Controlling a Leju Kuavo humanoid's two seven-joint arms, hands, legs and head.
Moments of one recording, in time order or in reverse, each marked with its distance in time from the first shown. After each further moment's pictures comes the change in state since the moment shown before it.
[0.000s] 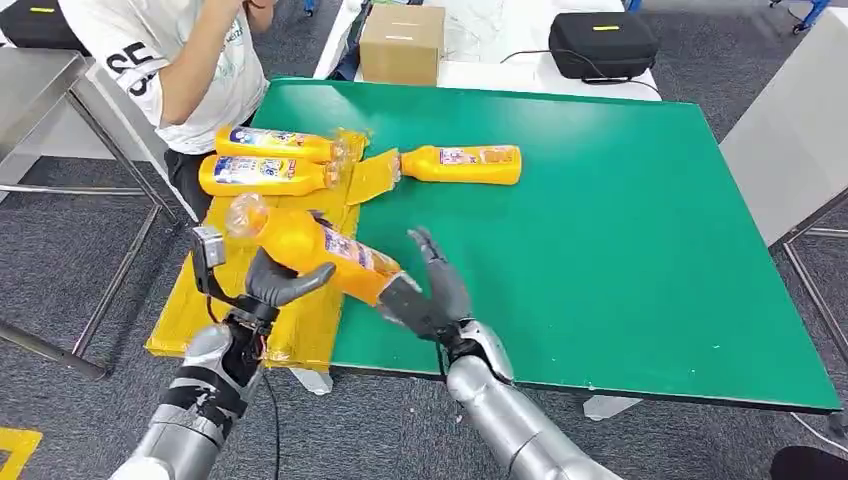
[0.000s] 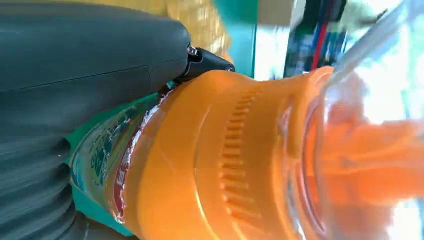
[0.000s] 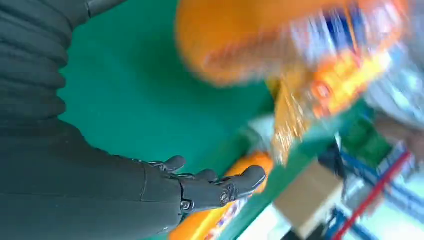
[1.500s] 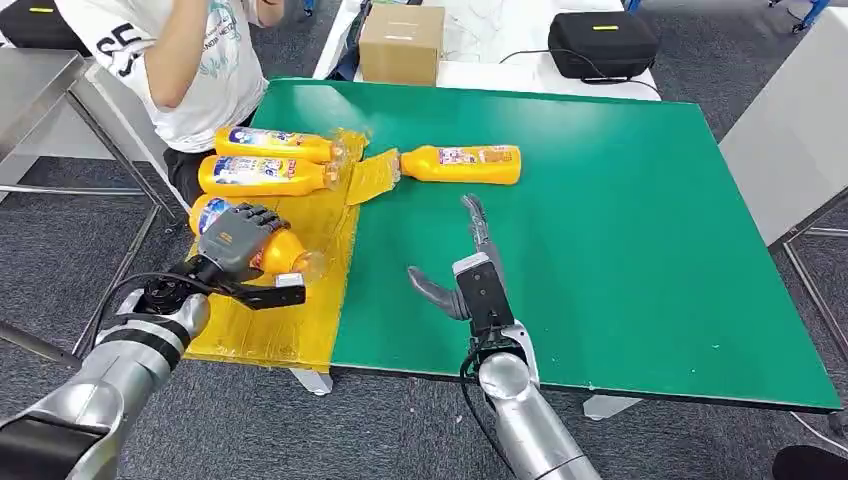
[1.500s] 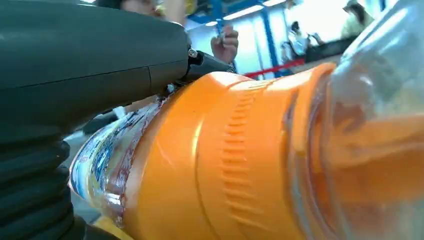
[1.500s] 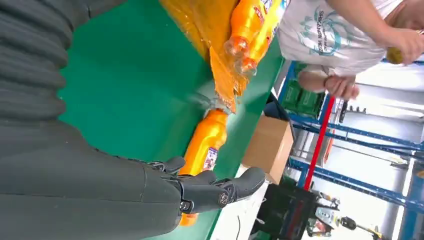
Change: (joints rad) left arm -0.305 0.286 -0.301 0.400 -1.473 0.682 -0.041; right arm 0.129 -0.019 -0.141 -0.328 -0.148 0.072 -0.088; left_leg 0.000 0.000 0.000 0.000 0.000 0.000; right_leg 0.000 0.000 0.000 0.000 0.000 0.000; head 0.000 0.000
